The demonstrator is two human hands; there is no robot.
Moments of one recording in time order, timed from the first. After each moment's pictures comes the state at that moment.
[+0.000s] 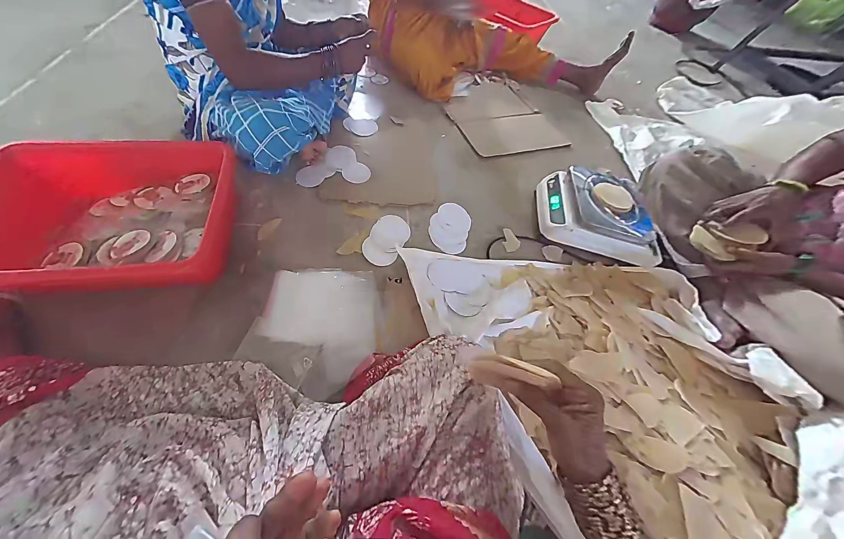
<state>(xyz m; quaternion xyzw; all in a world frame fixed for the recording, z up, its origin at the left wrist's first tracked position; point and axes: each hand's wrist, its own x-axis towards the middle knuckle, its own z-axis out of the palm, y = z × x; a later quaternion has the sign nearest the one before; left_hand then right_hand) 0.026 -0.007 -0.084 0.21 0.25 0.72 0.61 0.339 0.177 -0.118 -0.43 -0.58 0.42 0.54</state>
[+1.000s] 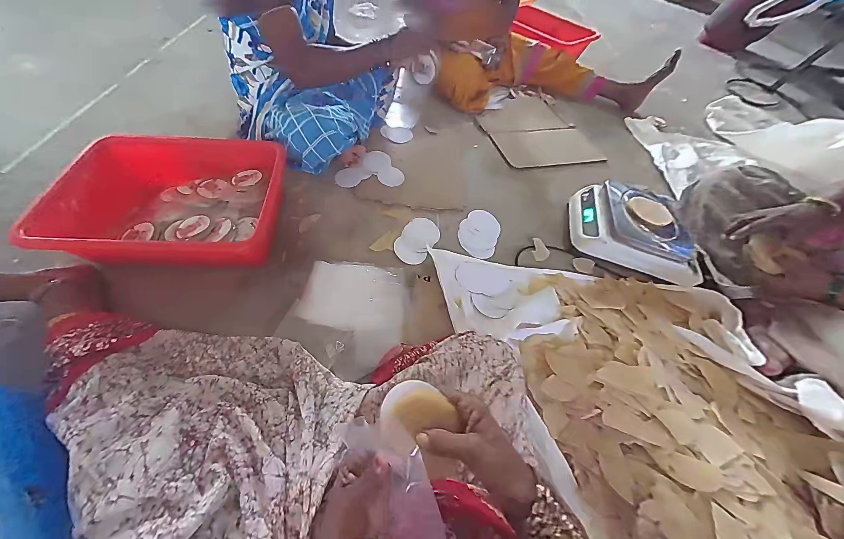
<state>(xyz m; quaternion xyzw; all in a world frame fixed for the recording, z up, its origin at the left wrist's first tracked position) 0.076 -0.005 -0.126 0.09 0.41 0.68 0.60 0.229 0.120 -0.099 -0.38 -0.52 0.71 0.28</state>
